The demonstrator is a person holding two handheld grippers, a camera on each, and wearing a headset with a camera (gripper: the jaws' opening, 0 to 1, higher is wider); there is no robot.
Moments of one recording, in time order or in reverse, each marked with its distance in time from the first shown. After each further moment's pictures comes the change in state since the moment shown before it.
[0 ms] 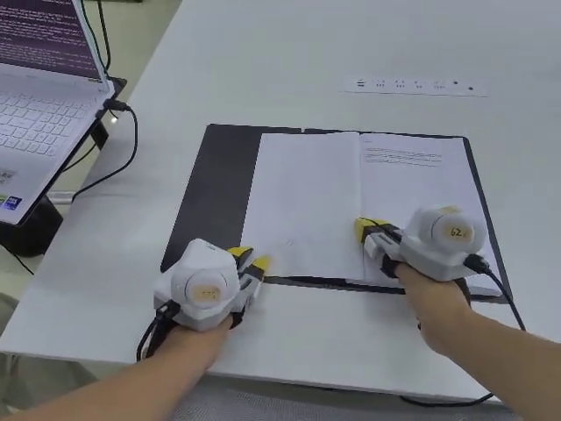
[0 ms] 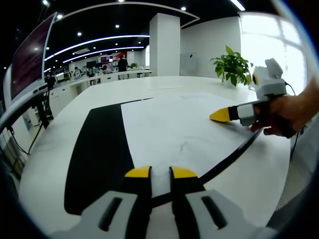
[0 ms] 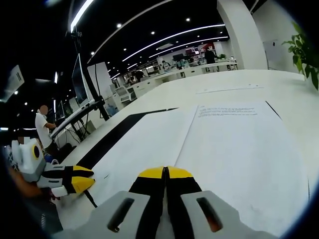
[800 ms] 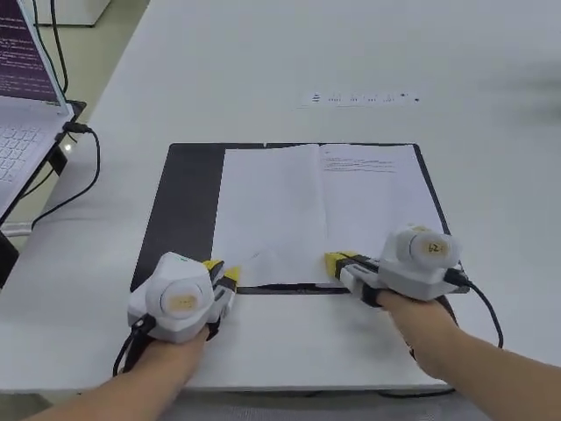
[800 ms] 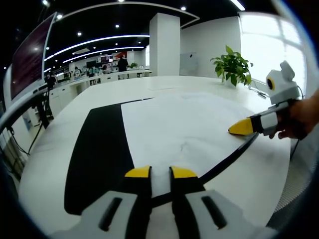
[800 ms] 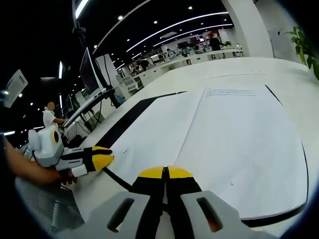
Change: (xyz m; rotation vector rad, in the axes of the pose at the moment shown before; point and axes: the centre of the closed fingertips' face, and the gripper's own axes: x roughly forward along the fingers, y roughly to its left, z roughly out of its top) left arm -0.002 -0.001 0.000 0.000 0.001 0.000; right arm -0.042 0.022 -0.037 0.026 0.124 0.079
